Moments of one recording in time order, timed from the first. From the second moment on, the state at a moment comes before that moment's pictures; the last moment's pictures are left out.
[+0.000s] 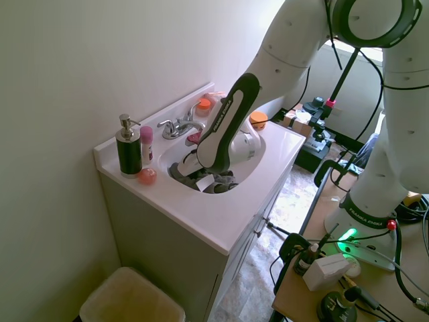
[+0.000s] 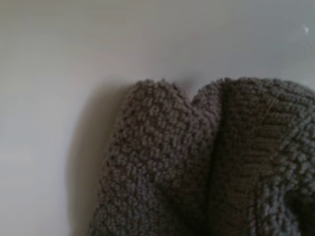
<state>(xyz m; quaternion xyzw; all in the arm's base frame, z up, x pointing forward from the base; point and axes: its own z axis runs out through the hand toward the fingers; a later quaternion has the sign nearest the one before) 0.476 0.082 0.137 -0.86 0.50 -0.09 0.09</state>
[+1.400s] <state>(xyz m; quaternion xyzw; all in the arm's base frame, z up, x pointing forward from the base) 0.352 0.185 0.289 -0.94 0.30 0.01 0.13</state>
